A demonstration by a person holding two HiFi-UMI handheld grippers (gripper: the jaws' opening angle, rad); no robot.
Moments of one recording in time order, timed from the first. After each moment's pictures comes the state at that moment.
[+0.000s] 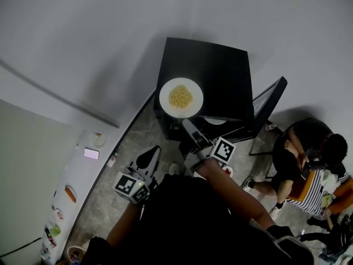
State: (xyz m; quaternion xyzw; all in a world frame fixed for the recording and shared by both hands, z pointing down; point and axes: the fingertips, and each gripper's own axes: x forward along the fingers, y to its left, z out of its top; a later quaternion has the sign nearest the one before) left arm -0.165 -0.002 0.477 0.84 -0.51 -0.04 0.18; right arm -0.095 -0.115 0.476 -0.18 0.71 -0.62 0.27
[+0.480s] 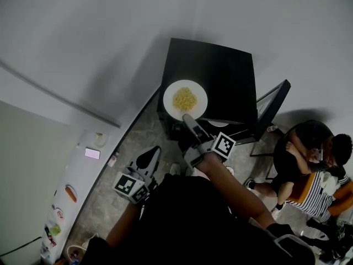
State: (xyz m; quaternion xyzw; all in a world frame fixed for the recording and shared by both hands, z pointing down) left arm -0.177 -0.007 0.481 0.84 -0.51 -0.04 0.19; right arm -0.109 -0.138 0.486 -0.19 0.67 -0.66 0.28
